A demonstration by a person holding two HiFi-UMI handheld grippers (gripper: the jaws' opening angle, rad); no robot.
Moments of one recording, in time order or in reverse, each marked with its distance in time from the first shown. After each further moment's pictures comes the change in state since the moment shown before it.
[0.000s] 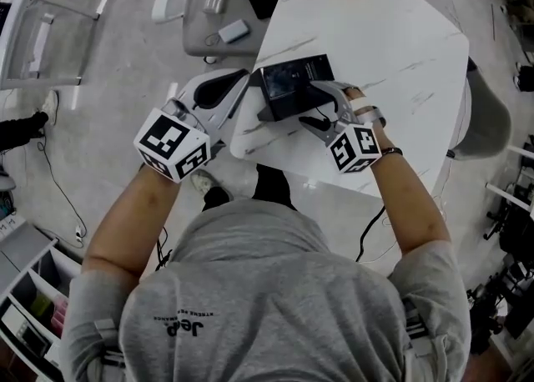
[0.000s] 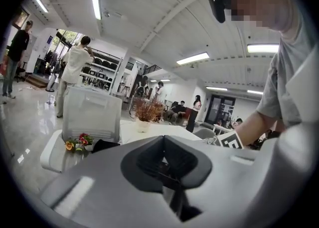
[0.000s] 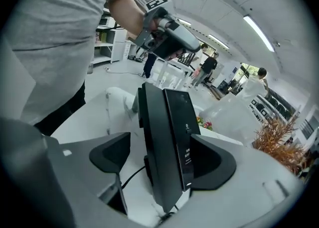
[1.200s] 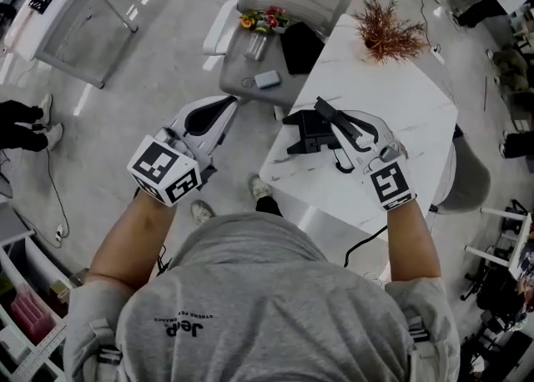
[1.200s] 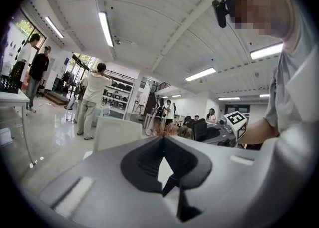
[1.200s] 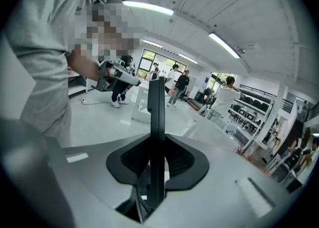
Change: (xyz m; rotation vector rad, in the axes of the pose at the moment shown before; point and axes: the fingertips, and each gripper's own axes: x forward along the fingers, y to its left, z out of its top) left arm -0.154 0.028 0.083 0.016 -0.187 0.176; right arm -0.106 -0.105 0.176 0.231 -0.258 -0.216
